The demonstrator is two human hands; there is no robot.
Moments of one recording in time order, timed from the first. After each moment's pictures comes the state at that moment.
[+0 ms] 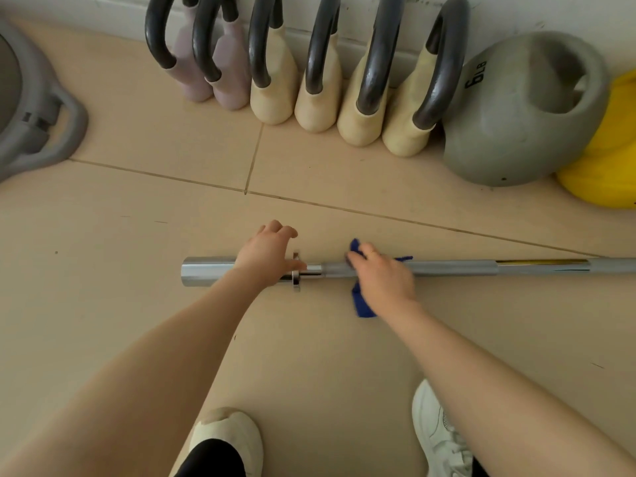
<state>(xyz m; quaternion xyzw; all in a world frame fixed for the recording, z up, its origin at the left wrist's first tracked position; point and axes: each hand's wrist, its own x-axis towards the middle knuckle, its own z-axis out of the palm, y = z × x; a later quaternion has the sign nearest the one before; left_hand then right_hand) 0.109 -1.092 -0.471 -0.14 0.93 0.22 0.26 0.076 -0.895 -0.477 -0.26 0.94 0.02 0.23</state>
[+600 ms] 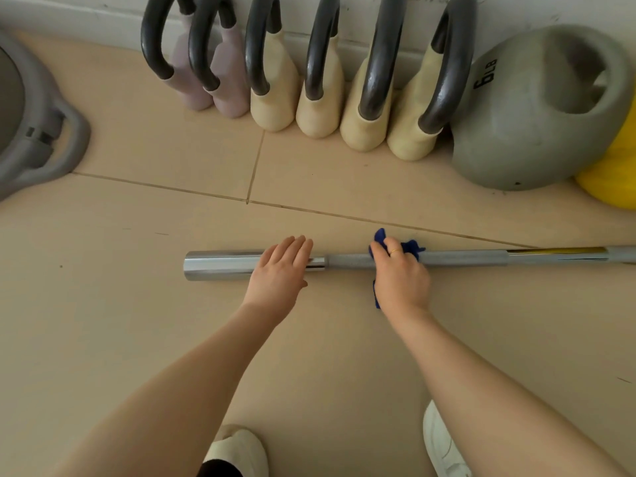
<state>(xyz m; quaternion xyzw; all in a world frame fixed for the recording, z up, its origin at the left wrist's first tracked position) 0.130 -1.072 -0.490 -0.03 0.98 0.08 0.17 0.065 -0.893 -0.502 -0.17 0.98 -0.03 0.09</state>
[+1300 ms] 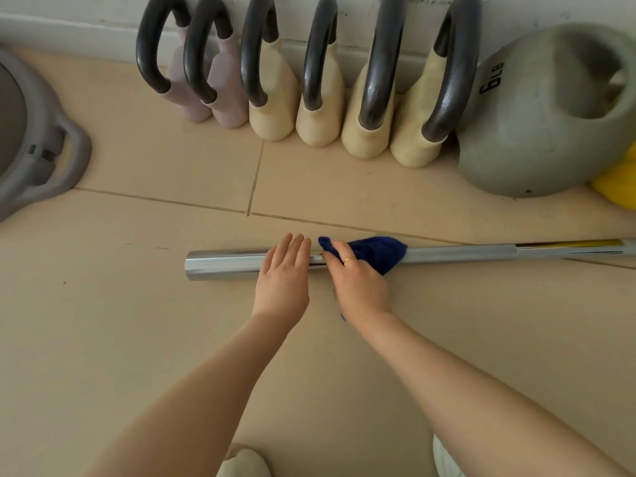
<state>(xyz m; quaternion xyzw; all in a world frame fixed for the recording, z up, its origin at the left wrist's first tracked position) 0.112 -1.066 -0.491 -0.11 0.98 0.12 0.12 0.065 -0.944 -0.491 -0.28 0.93 -0.09 0.22</state>
